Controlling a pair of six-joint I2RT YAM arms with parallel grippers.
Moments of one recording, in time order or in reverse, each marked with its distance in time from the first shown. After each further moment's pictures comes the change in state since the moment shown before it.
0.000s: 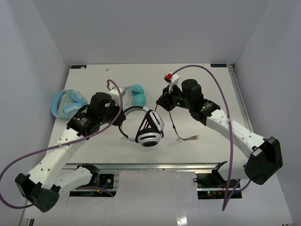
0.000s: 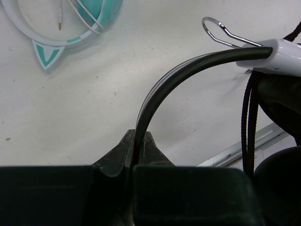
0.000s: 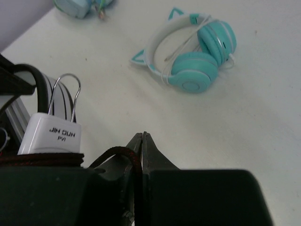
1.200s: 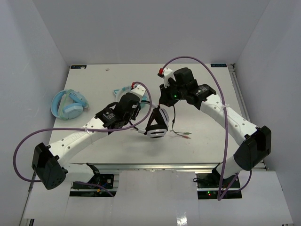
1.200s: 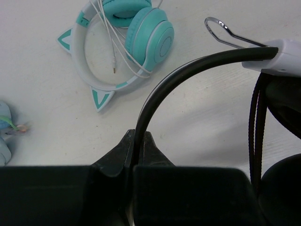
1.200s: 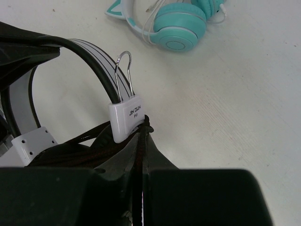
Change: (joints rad) left arm -0.242 0.272 0.020 0.242 -0.530 0.131; right arm -0.014 0.180 0.351 -0.481 0.032 -0.129
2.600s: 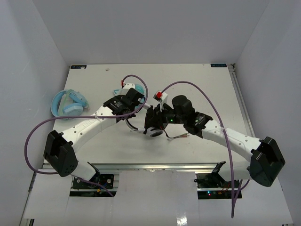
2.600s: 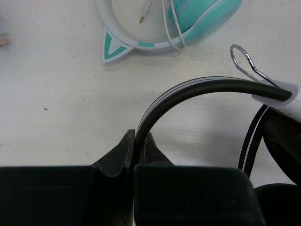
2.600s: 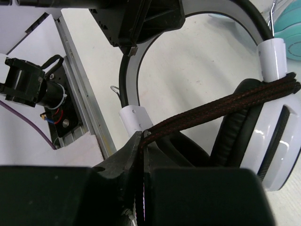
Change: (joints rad) left arm 0.079 0.185 0.148 -0.280 -0.103 -0.466; right arm 0.206 -0.222 -0.522 0.567 -0.129 0.259
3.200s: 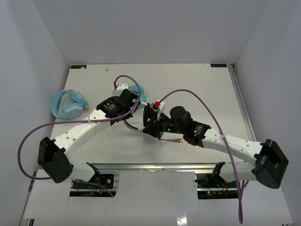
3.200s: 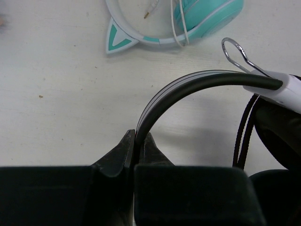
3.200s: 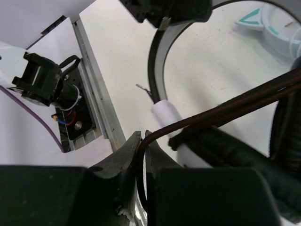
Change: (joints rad) left arm 0.018 -0.085 -0.036 -0.026 0.032 -0.078; right arm 0.129 -0.055 -0.110 0.149 0.109 0.045
